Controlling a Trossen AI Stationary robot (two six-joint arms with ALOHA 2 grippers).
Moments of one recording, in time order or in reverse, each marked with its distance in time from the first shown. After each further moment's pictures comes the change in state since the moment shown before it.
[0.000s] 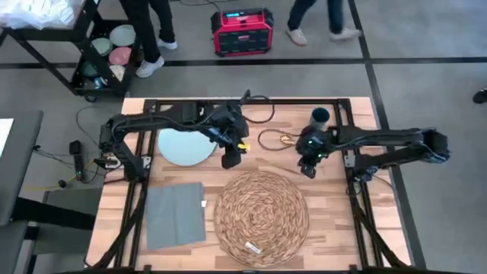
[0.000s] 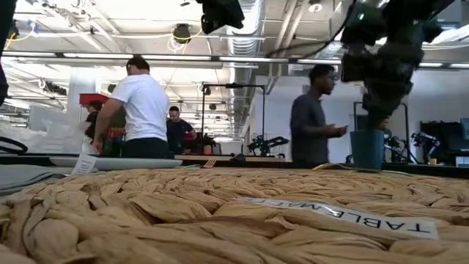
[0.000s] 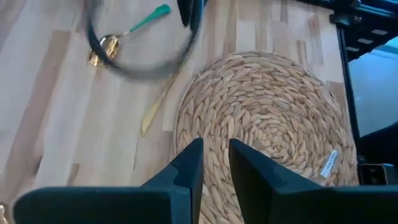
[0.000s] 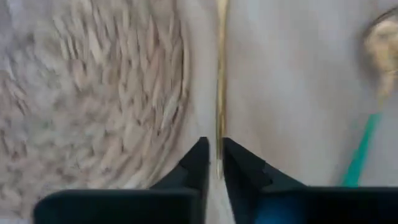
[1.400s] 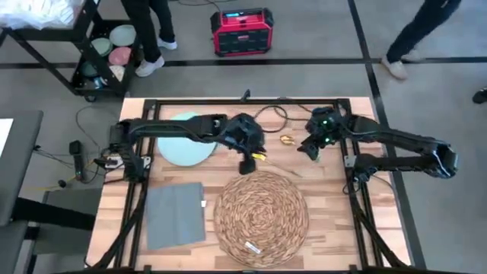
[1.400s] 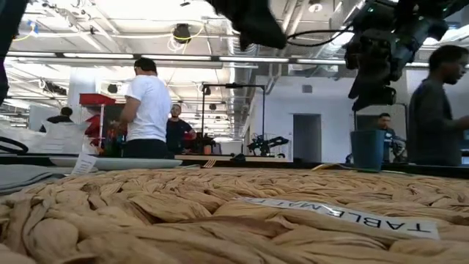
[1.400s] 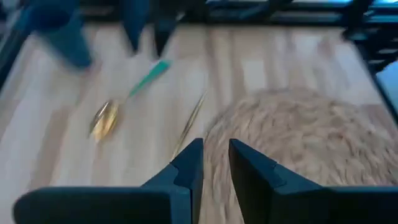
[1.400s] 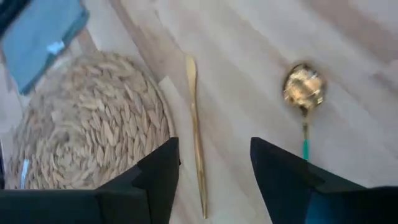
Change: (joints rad) left arm -0.024 0.172 -0.095 0.441 -0.006 0.181; right arm -0.280 -0.268 0.002 0.022 -0.091 0.108
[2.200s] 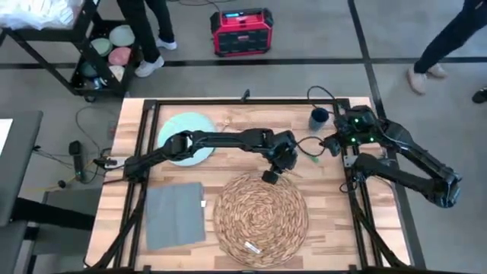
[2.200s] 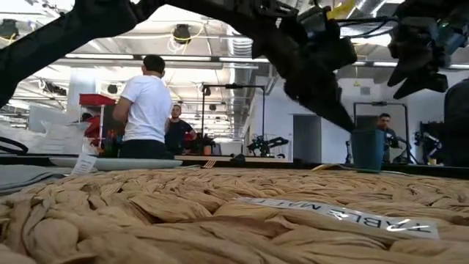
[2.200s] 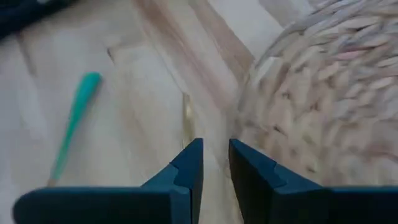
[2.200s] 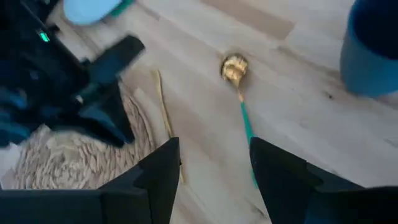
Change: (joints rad) left arm 0.004 0.633 0.603 -0.154 0.102 0.506; right arm -0.228 -0.346 0.001 -0.324 0.000 0.014
